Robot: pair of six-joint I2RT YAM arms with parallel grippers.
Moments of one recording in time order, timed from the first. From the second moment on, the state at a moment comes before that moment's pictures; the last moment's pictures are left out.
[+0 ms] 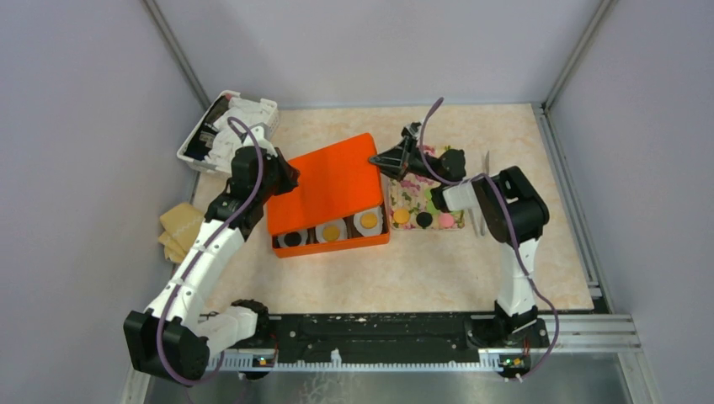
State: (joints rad) left arm -0.26 1.08 0.96 -0.32 -0.02 -0.50; right arm 0.40 2.06 1.03 1.46 -0.89 1.84
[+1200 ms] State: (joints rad) left arm -0.29 1.14 0.94 -0.31 0.02 -0.52; right arm 0.41 2.21 0.94 1.47 -0.90 1.79
